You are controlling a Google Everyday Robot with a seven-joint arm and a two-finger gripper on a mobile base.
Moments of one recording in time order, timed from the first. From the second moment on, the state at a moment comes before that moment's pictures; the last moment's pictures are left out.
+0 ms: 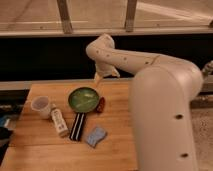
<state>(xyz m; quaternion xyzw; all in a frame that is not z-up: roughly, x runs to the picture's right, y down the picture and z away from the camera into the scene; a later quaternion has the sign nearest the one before) 0.021 -0.040 0.831 -0.18 0.18 0.53 0.81</state>
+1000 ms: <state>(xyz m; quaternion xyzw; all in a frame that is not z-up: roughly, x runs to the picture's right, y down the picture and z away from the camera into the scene) 0.049 0.040 0.826 -0.20 0.21 0.59 0.76</state>
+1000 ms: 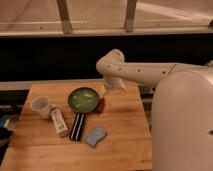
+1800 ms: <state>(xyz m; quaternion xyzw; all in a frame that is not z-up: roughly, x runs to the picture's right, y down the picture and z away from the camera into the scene) 0.035 0.116 0.810 -0.24 0.21 0.58 0.75</state>
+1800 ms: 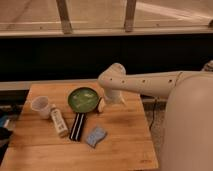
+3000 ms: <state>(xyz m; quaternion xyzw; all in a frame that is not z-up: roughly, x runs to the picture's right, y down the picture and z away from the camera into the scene) -0.004 0.199 0.809 -0.26 0.22 0.58 0.74</state>
